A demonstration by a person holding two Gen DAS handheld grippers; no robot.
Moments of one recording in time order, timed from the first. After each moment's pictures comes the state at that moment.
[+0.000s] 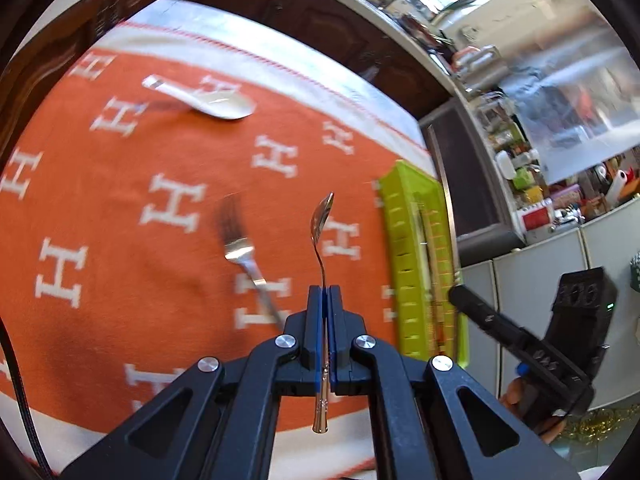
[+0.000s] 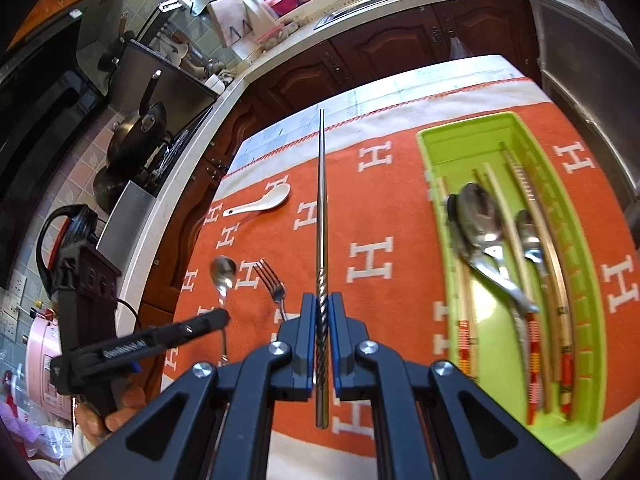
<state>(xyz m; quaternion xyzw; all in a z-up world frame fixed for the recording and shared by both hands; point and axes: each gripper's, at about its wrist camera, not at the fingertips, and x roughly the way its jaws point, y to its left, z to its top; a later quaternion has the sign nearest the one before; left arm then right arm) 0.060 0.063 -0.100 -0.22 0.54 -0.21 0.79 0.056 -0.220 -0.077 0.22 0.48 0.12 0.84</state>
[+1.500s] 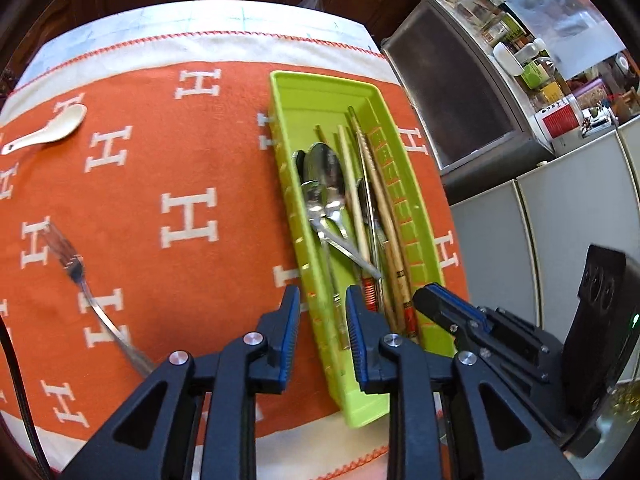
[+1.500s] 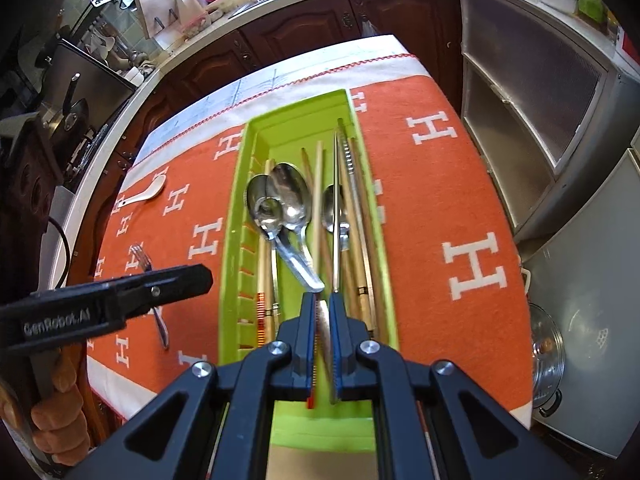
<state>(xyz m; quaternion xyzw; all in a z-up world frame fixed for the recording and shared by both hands) 0.065 -0.116 -0.102 -0.06 0.61 -0.22 0.76 0.038 -0.313 -0.103 0.16 0.54 0.02 0.83</state>
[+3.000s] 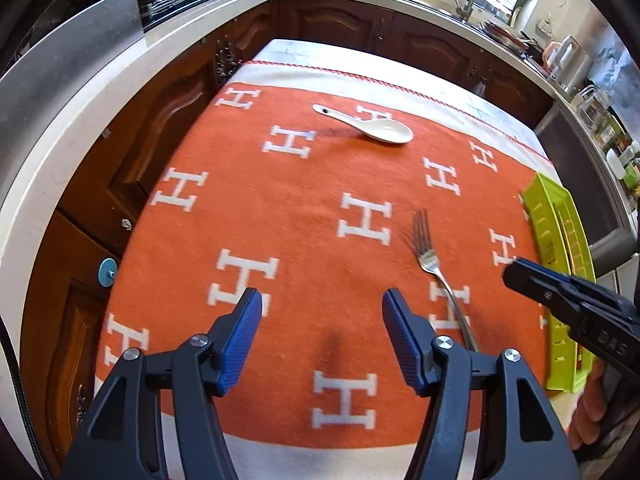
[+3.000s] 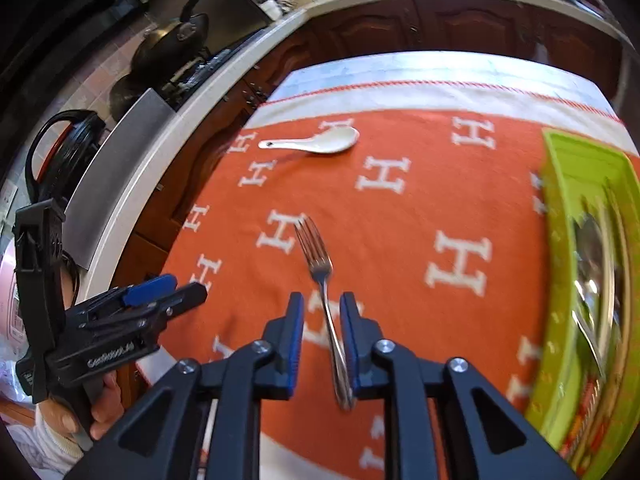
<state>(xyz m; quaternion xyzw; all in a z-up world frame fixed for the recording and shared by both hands) 0.032 0.136 -0.116 -0.09 0.52 0.01 0.85 0.107 -0.109 -0.118 0.07 0.52 0.23 0.82</state>
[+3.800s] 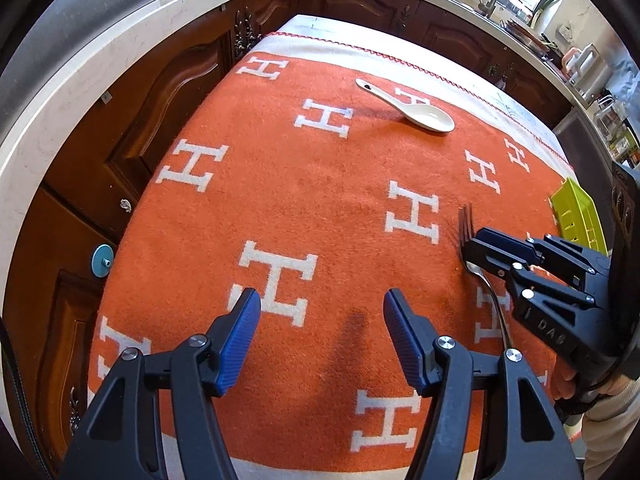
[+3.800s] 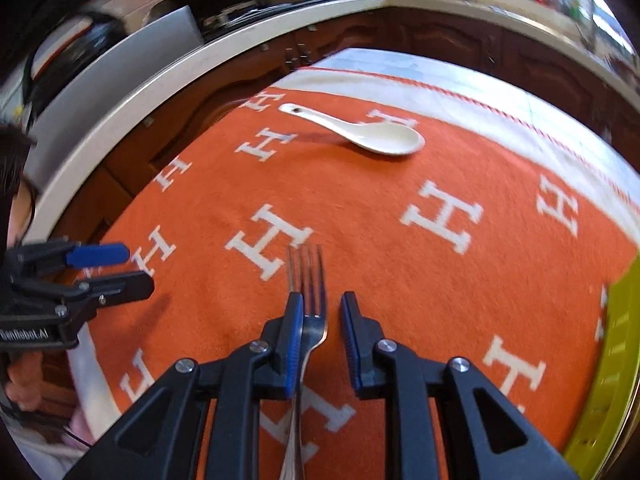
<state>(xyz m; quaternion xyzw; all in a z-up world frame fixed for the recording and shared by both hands) 0.048 0.160 -0.150 -0.11 0.54 0.02 0.83 0.143 -0.053 -0.167 -0.09 0.49 0.29 0.82</state>
